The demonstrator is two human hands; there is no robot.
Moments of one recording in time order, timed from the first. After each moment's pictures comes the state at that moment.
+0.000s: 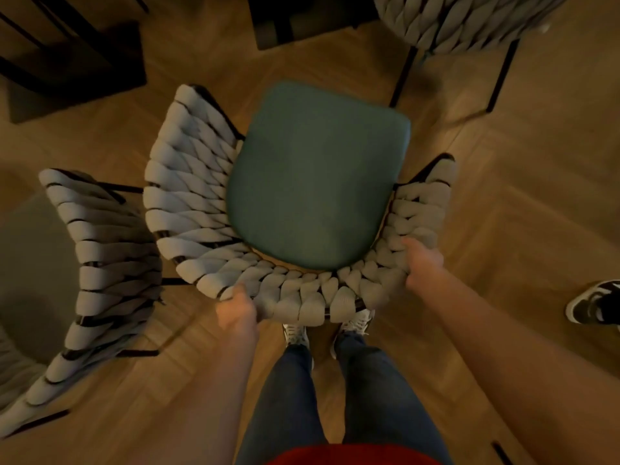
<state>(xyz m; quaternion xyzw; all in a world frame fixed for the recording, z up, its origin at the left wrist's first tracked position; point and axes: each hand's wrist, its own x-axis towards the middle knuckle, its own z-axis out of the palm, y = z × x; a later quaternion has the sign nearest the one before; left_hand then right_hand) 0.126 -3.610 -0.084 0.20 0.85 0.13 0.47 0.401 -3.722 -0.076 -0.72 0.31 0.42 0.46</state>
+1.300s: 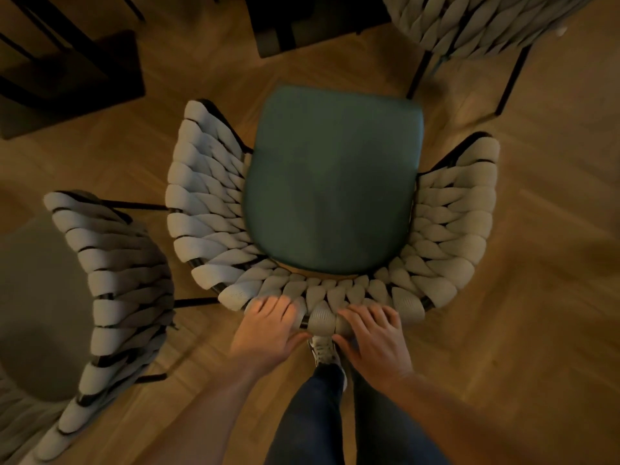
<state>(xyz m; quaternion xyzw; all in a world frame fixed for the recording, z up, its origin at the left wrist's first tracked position) 0.075 -3.564 -0.104 0.98 0.19 -0.08 0.07 0.239 -3.734 -0.112 -0.81 -0.55 0.13 0.14</state>
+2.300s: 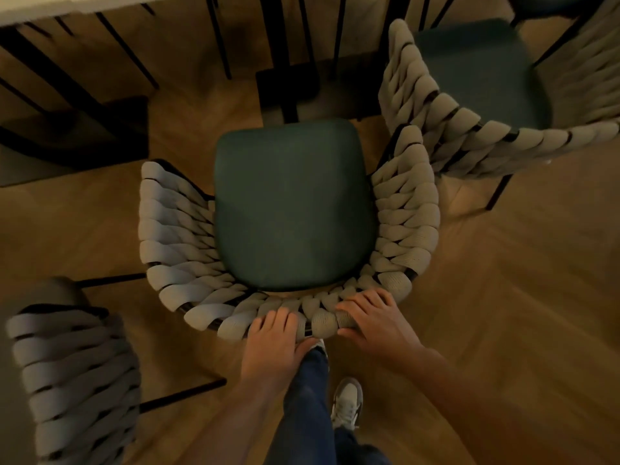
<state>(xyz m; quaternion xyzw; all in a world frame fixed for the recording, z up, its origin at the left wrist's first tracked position) 0.267 -3.422 -0.104 0.93 0.35 -0.03 0.08 0.473 -3.526 -0.107 -0.74 -0.65 0.15 0.08</state>
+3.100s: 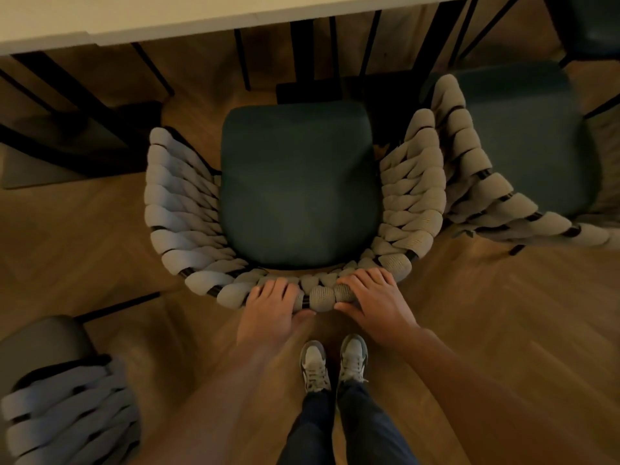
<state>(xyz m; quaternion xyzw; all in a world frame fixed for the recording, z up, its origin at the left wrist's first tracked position) 0.351 -3.220 -0.109 0.93 0.36 -0.04 0.10 0.561 -3.324 -0.090 -0.74 -0.63 0.25 0.04</state>
